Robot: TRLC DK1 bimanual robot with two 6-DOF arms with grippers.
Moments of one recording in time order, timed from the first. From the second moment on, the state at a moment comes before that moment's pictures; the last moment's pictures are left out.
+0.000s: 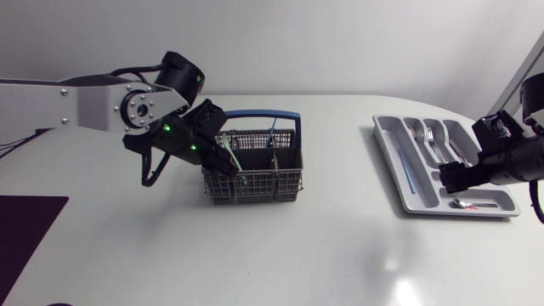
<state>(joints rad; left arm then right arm) -0.44 1.67 1.17 -0.50 0.15 0.22 -0.20 1.23 0.84 -0.54 0.07 -0.36</state>
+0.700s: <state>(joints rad) -0.46 1.24 1.16 -0.55 0.51 0.17 0.11 0.98 0.80 -0.58 -0.15 -0.36</state>
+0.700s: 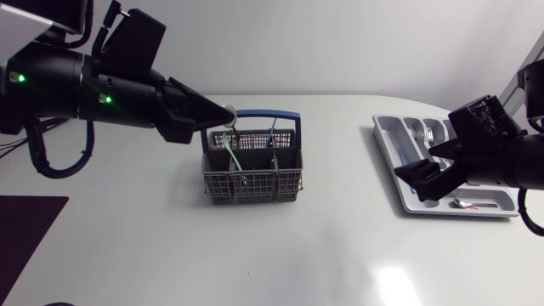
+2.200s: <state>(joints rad) -0.69 1.37 1.07 -0.62 0.80 0.32 0.66 1.02 0.65 -0.29 -0.50 -0.58</state>
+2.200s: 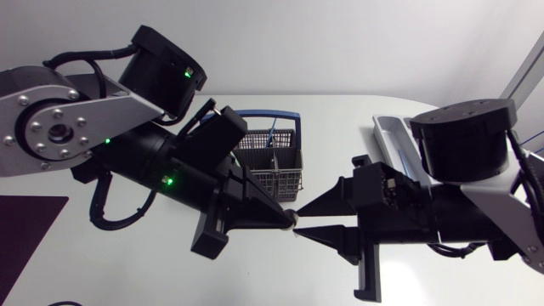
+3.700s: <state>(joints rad) -0.36 1.27 1.13 -0.53 0.69 0.29 0.07 1.01 0.60 -0.35 -0.30 -0.71</state>
